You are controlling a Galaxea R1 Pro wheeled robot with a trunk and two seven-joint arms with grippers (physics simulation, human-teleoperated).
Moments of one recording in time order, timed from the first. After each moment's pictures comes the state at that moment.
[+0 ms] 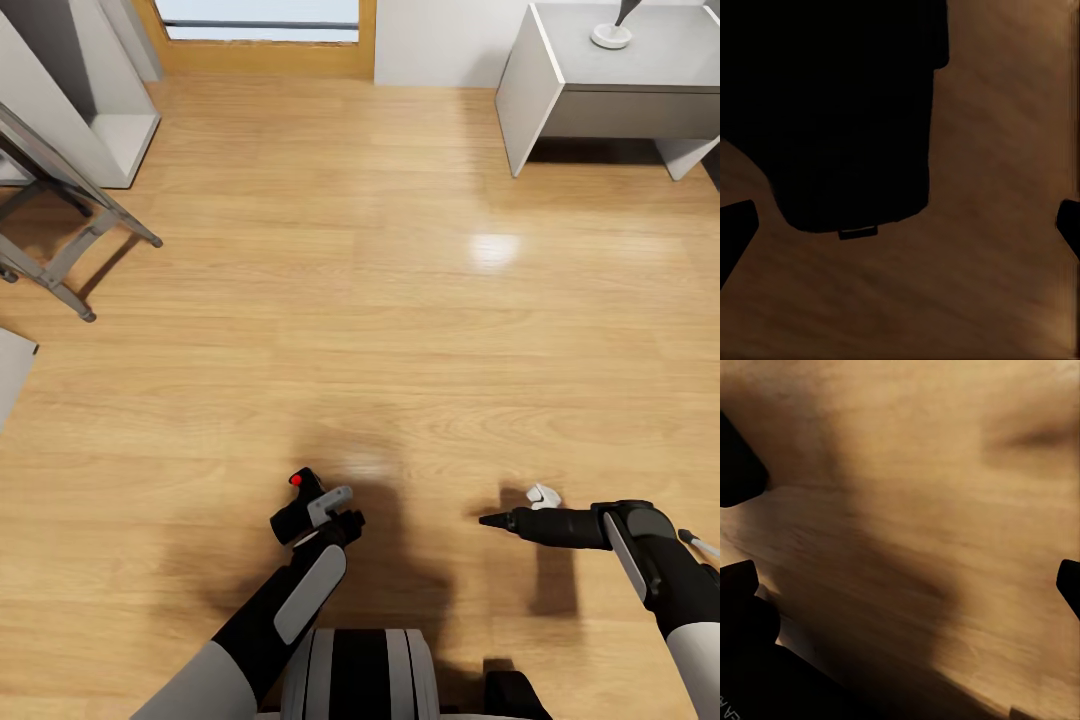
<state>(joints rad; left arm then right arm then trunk) -0.59 -0.17 -0.57 -0.96 0.95 0.18 0.75 -0.61 -0.33 -0.11 -0.96 -0.04 0.96 0.97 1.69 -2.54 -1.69</state>
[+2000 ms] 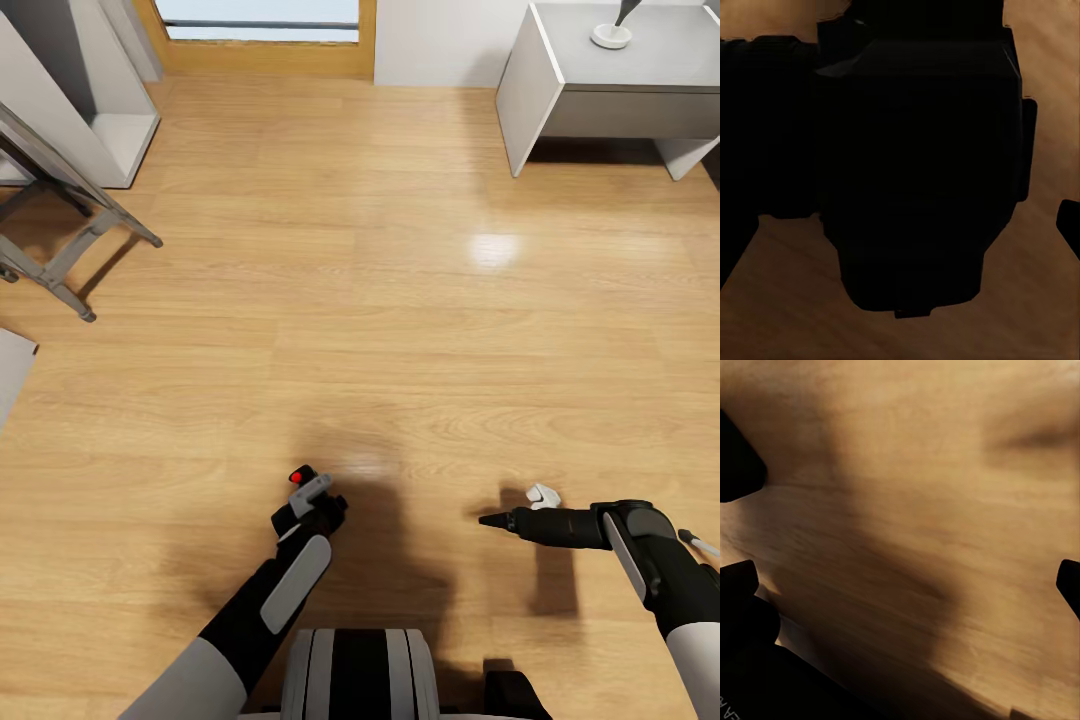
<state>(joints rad) -0.59 -0.15 -0.50 -0.99 0.94 0.10 0.75 -0.61 -0.32 -0.11 -0.96 -0.04 0.96 0.97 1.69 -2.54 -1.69</state>
